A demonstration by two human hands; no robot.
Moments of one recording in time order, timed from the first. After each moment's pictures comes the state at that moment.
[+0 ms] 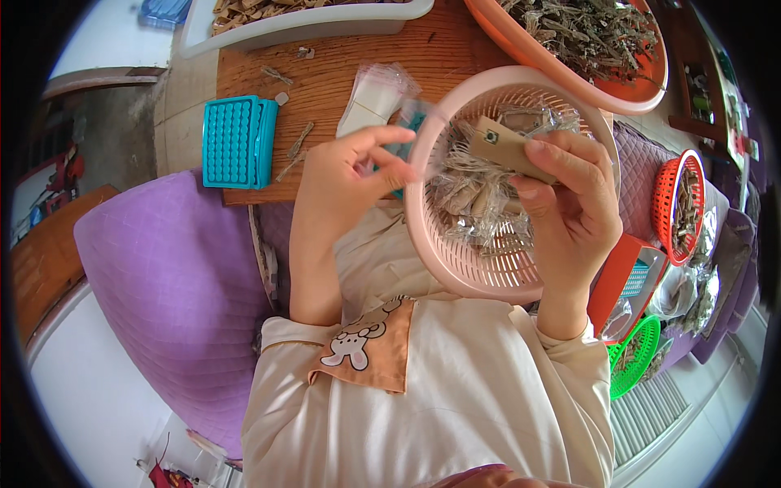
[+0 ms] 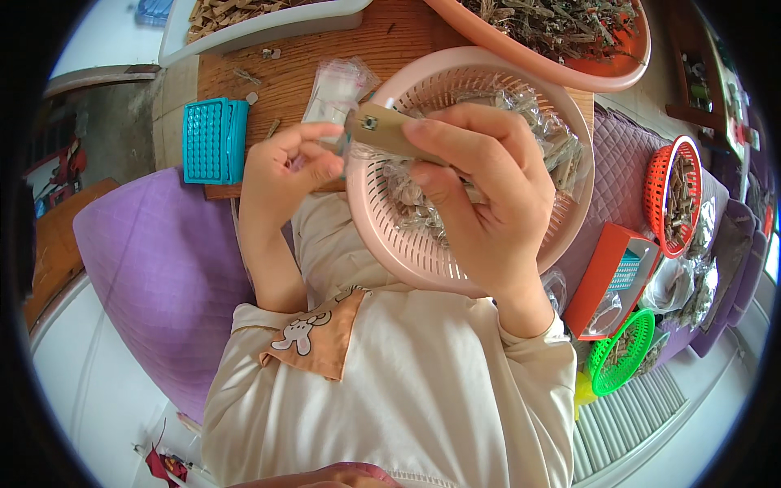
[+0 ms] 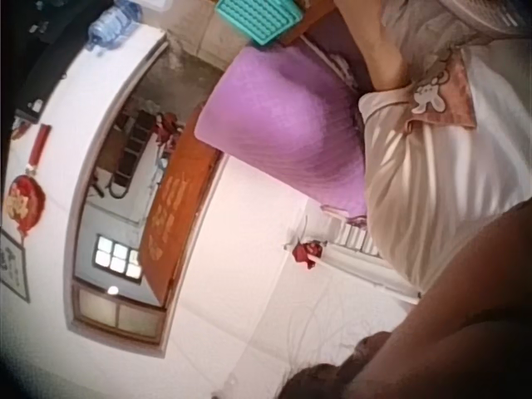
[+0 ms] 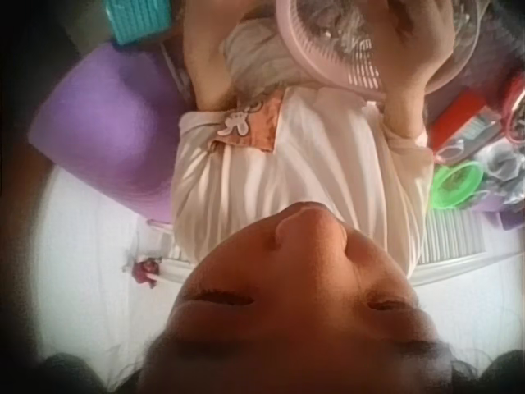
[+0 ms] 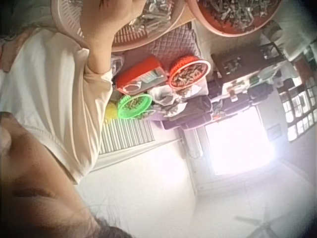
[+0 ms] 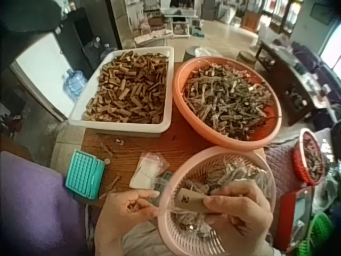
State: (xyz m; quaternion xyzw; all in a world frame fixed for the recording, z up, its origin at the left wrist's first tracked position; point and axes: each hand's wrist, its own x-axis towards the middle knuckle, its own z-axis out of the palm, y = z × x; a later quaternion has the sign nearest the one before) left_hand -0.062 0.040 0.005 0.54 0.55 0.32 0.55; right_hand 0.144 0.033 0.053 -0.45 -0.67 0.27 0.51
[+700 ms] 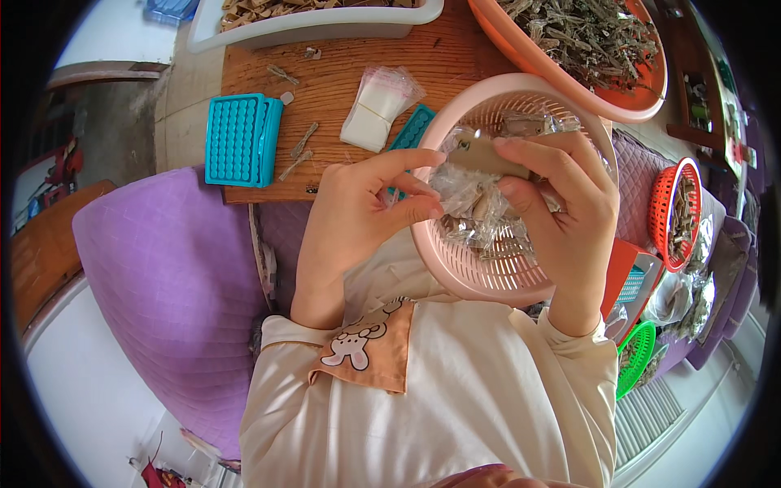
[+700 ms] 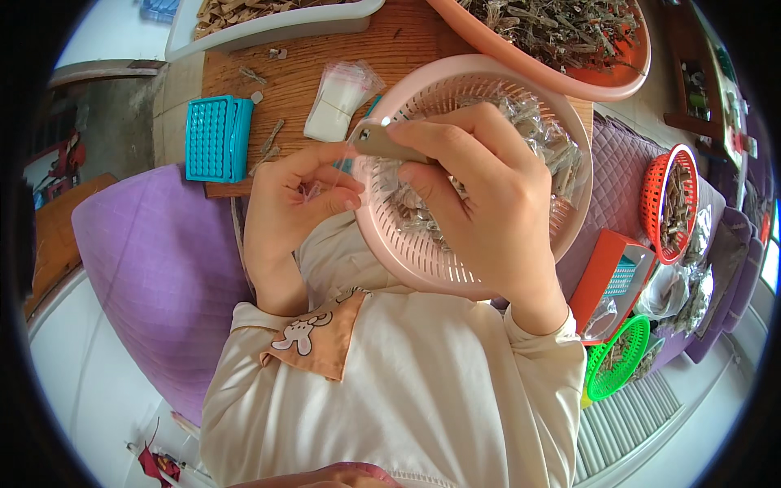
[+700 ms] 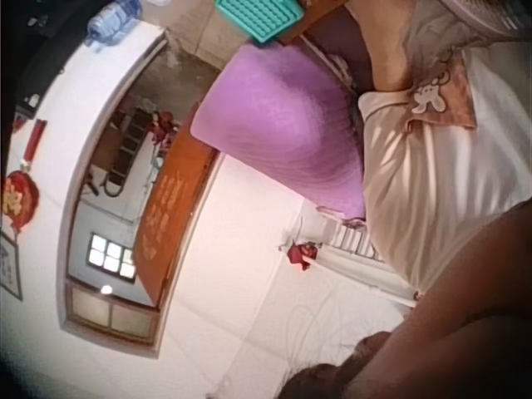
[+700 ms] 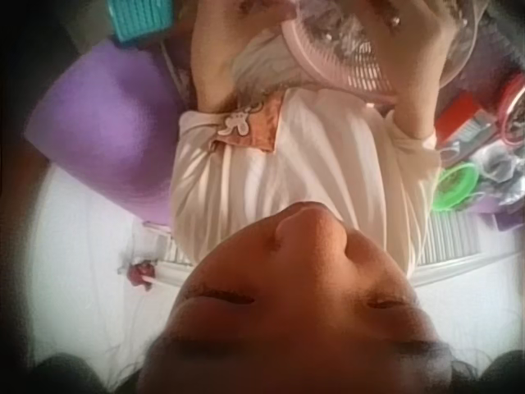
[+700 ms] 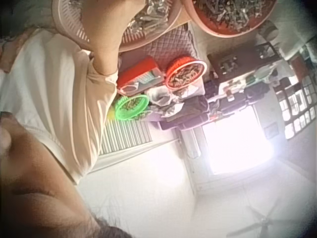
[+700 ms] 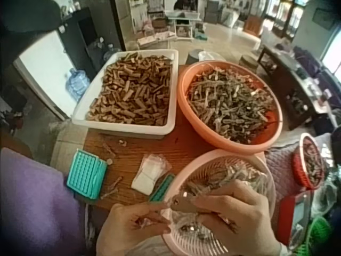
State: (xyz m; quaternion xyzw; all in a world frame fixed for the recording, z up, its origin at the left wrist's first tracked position) left_hand -0.051 0.023 0.028 0.55 0.52 0.34 0.56; right_hand 0.141 0.041 0.078 -0.49 -0.74 0.28 0.37
